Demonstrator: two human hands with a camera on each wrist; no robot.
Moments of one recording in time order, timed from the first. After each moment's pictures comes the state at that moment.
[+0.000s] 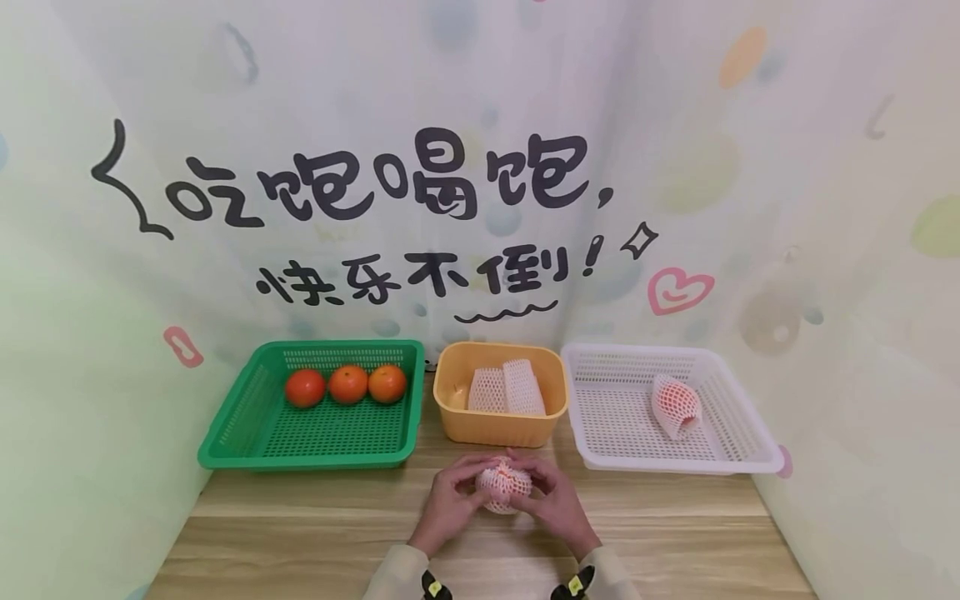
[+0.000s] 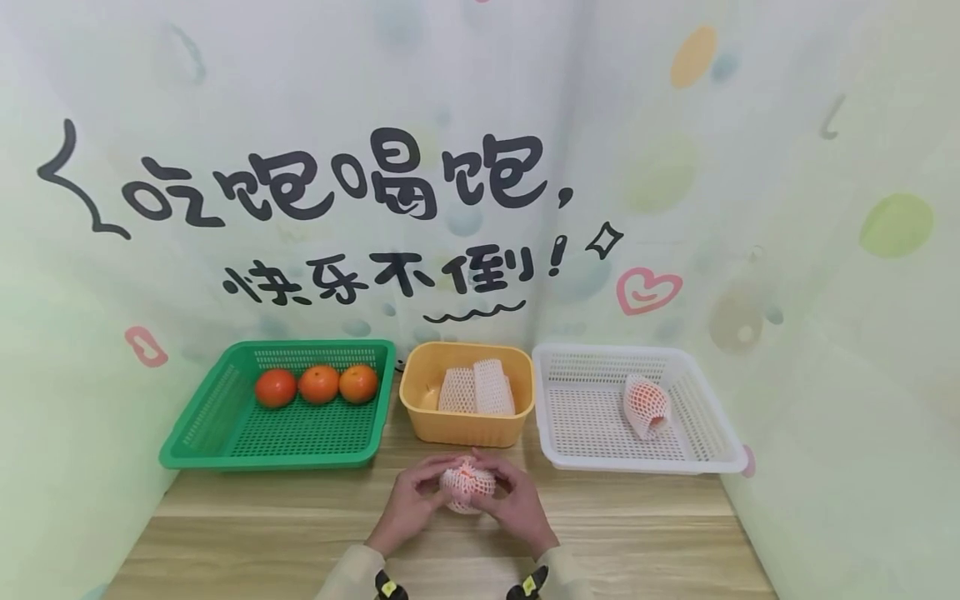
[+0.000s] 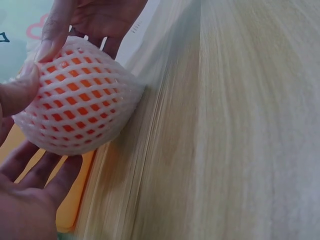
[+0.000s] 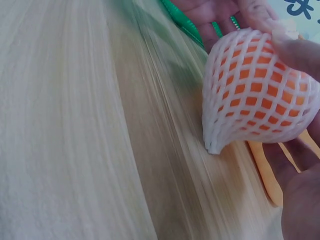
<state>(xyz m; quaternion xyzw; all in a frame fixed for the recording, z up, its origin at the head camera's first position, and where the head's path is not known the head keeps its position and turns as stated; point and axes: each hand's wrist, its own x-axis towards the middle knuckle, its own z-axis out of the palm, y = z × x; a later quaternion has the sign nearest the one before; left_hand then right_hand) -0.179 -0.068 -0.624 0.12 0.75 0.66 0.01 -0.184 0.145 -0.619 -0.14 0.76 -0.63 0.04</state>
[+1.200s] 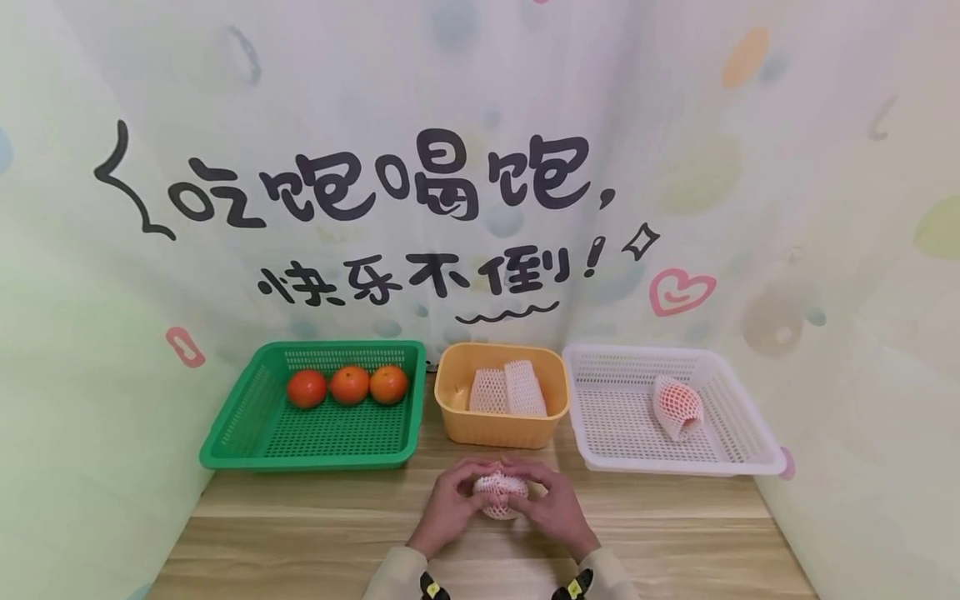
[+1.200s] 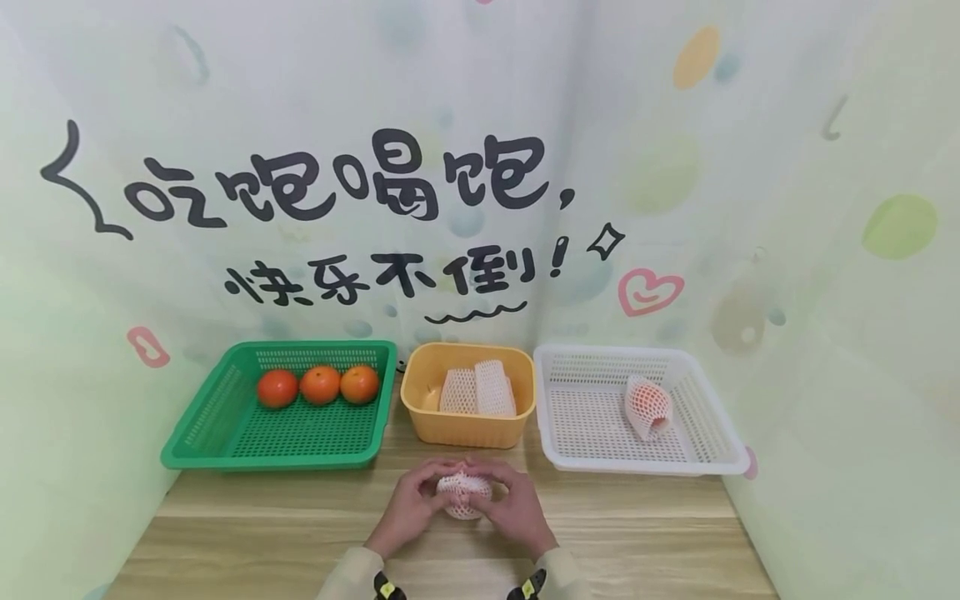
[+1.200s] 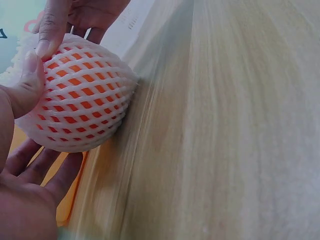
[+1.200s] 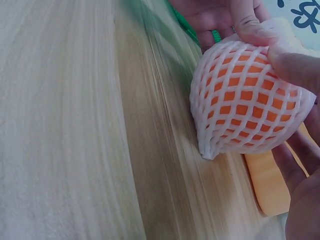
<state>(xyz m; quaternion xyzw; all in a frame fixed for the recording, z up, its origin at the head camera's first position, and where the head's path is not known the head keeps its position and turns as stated) -0.180 -0.074 -0.631 0.15 0.75 0.64 0.00 -0.183 0.140 -0.618 -0.19 0.81 -0.56 -0.03</state>
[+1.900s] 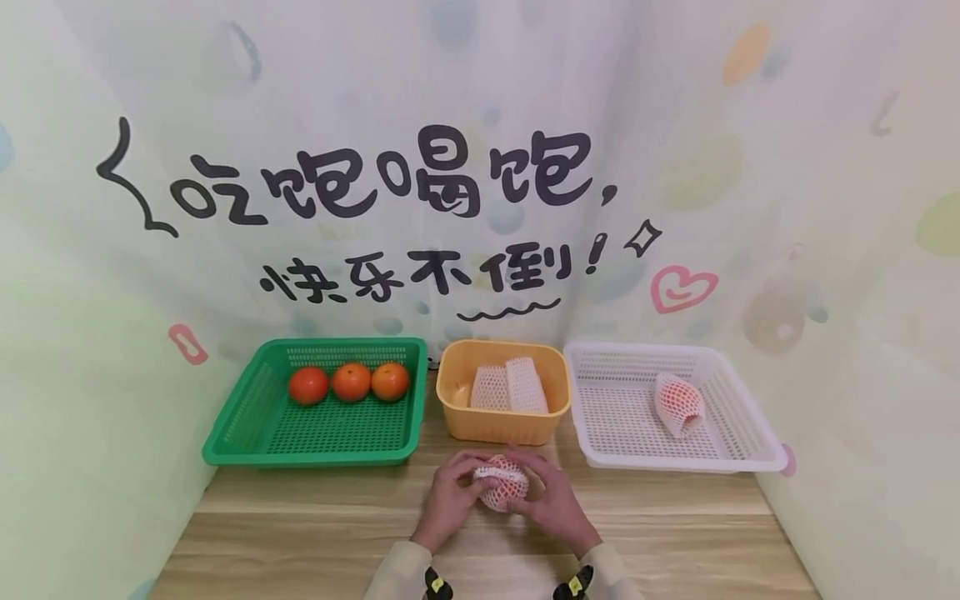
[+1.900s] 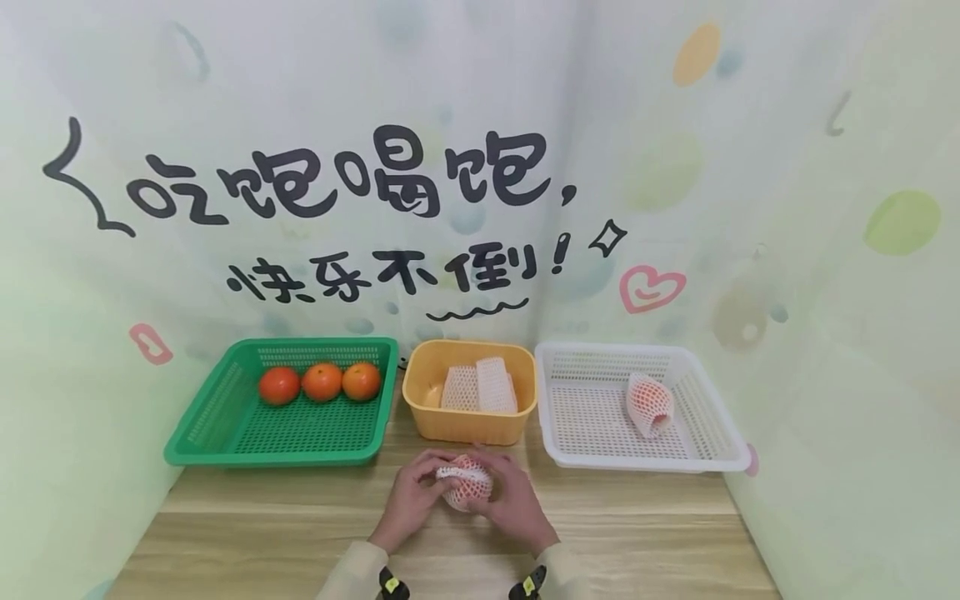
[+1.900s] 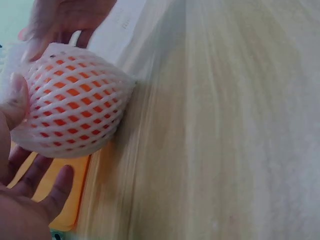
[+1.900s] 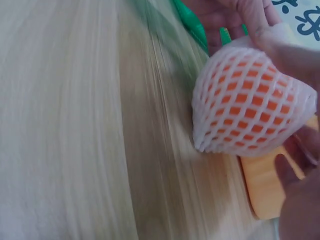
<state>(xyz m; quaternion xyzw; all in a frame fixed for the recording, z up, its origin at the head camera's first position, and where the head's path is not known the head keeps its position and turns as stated) -0.180 -0.071 -0.625 0.13 0.78 0.61 -0.06 -0.180 0.136 -0.608 -0.21 0.83 -0.51 -0.04</state>
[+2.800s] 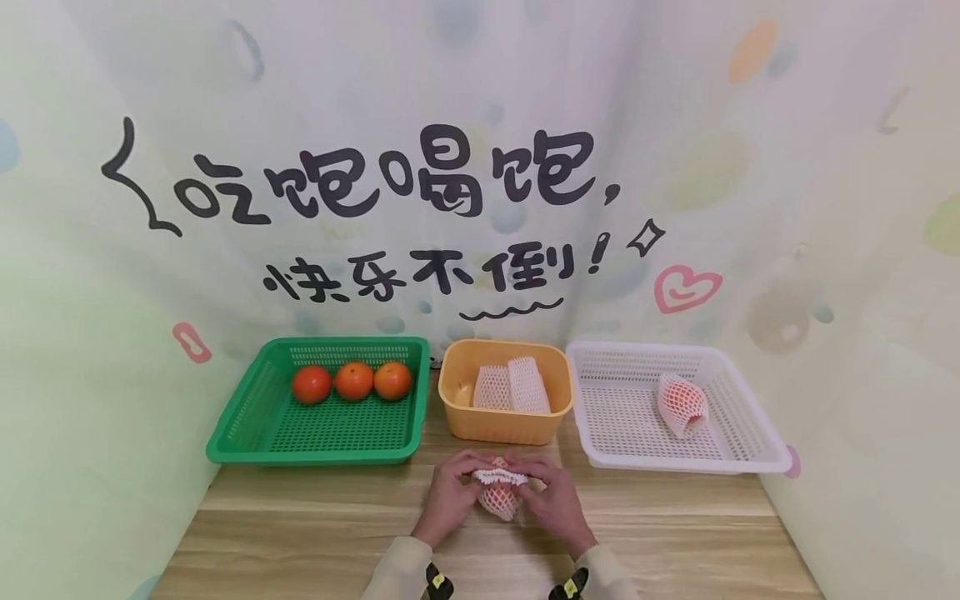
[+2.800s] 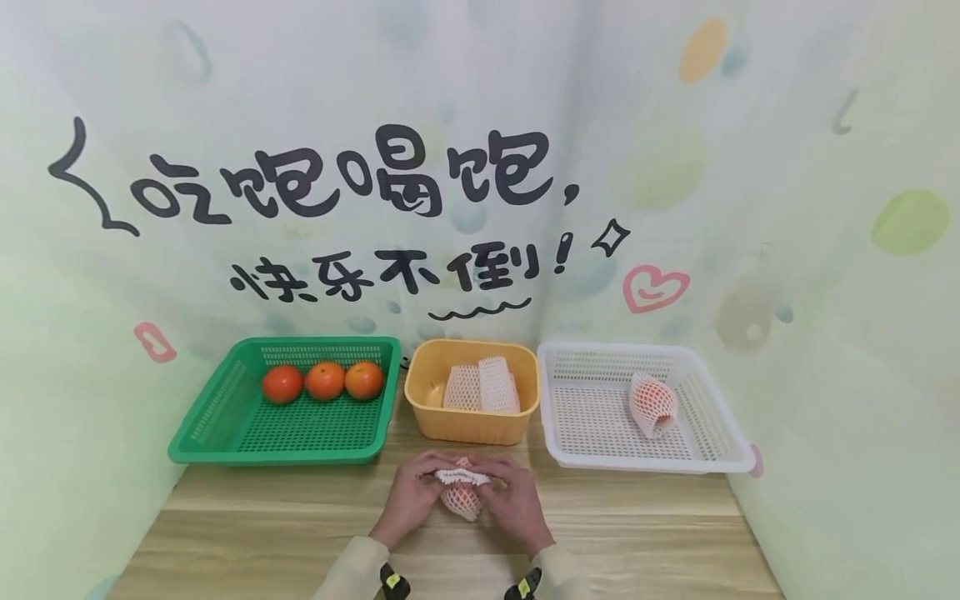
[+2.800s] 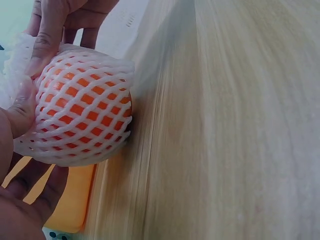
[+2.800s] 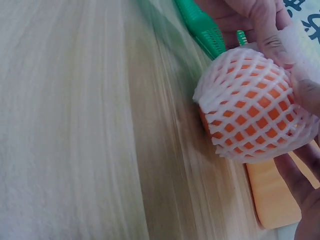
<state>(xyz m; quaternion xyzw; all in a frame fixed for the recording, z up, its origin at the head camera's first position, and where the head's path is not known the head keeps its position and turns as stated) -0.184 -0.074 -0.624 0.15 0.79 0.59 -0.08 -0.183 0.133 -0.615 -0.21 0.82 -0.53 -0.11</state>
